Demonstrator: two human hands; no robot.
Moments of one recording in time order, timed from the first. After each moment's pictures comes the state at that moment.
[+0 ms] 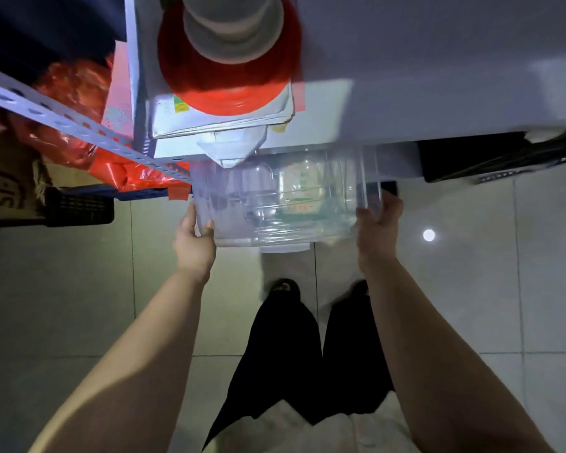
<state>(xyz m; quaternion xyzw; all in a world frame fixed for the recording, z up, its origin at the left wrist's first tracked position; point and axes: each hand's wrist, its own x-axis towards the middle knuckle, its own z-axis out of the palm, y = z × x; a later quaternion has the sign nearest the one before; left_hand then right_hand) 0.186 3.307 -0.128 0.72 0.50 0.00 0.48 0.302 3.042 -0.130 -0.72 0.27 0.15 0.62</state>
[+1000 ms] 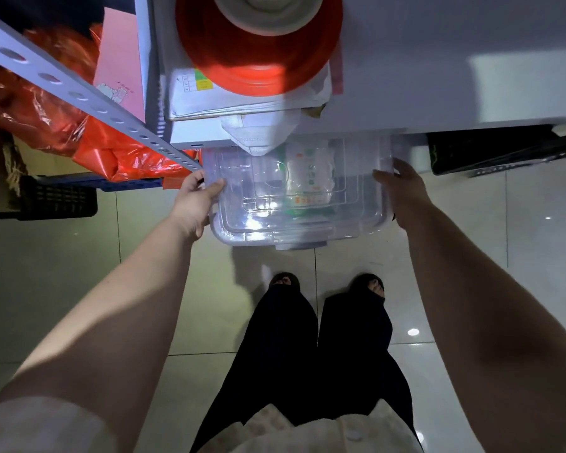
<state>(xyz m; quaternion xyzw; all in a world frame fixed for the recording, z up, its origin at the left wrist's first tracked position) 0.233 3.372 -0.144 0.56 0.48 -0.10 0.66 0.371 3.047 -0.151 -0.81 0.22 0.27 0.48</state>
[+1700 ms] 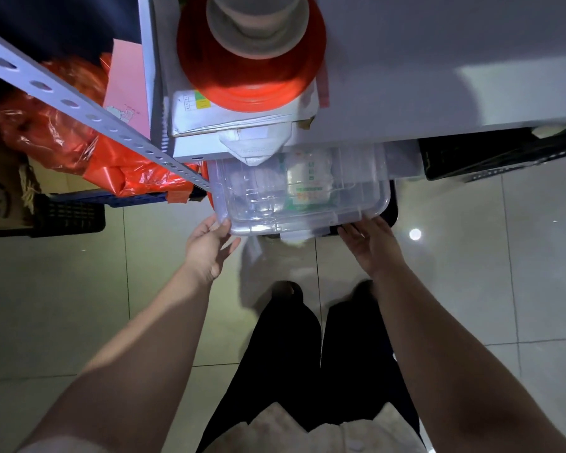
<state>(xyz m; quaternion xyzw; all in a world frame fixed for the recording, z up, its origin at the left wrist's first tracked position) 0.186 3.336 -0.141 0.44 0.54 -0.08 0.72 0.280 3.052 -0.151 -0.43 0.39 0.27 0.76</state>
